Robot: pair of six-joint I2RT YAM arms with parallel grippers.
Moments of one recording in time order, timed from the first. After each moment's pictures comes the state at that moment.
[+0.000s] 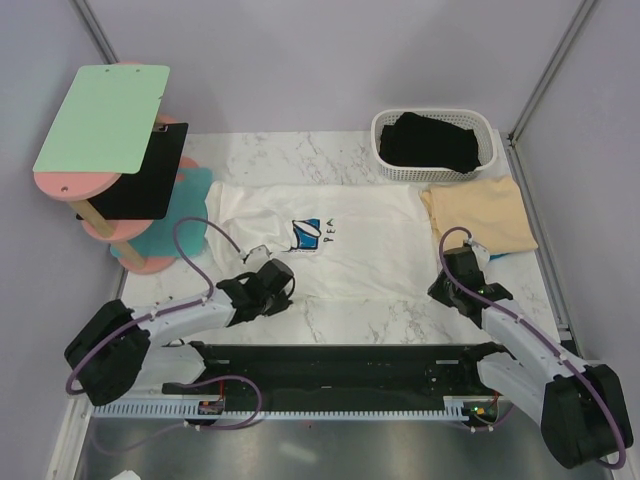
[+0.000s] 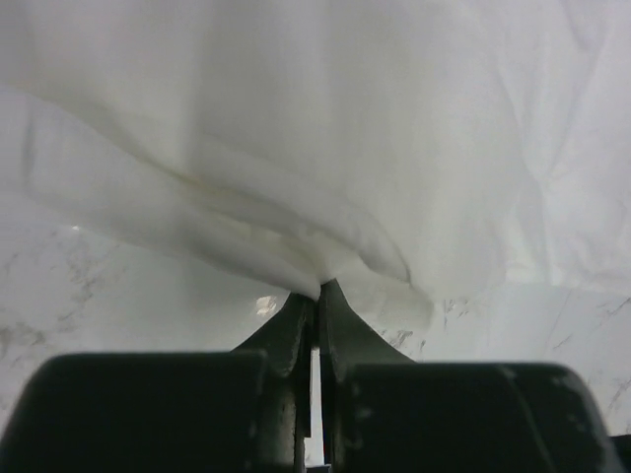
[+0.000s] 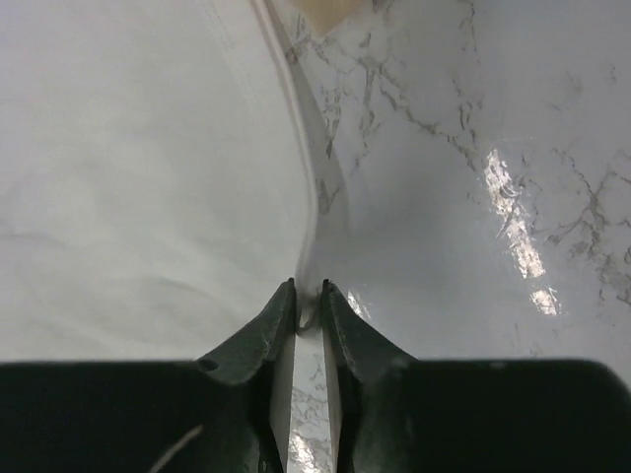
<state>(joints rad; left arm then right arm) -0.81 1.24 0.50 -0.27 -0.32 -1.08 0.28 0.95 0.38 -0.38 0.17 0.77</state>
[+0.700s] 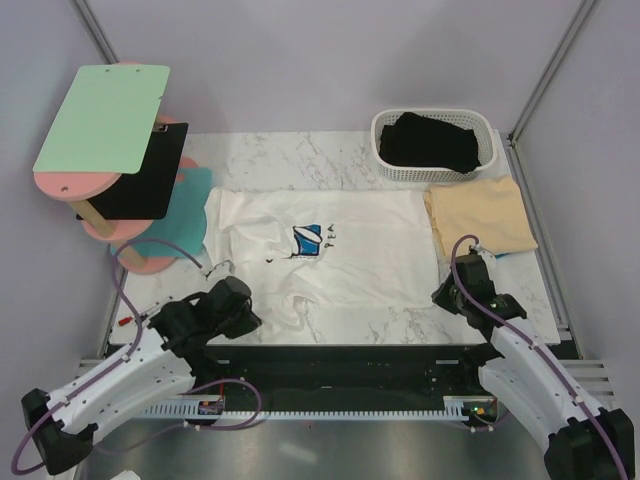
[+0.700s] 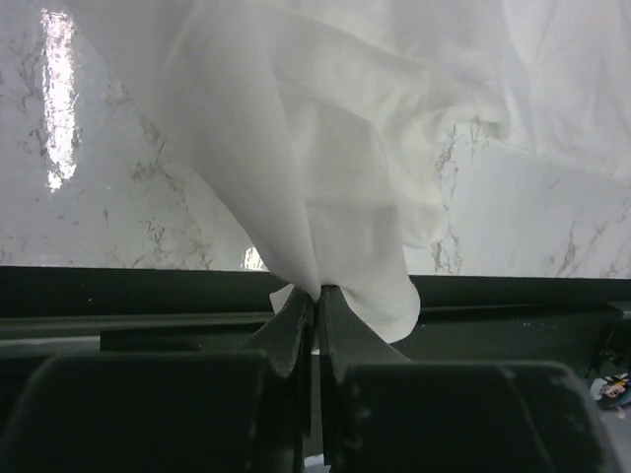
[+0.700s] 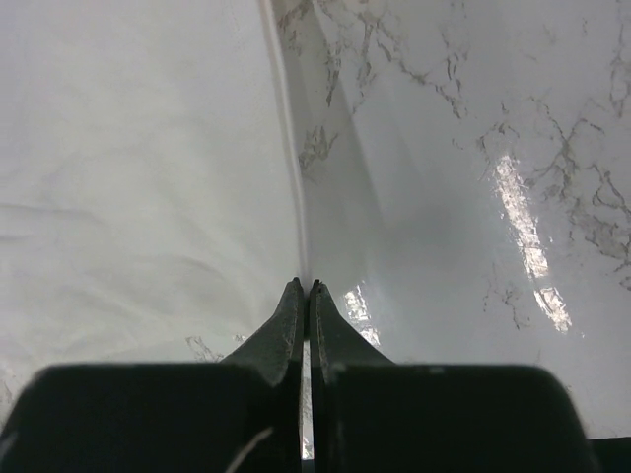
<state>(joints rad) -0.82 0.61 0.51 -0.90 -0.22 -1.09 0.28 0.73 0.39 -0.55 0.13 0.76</state>
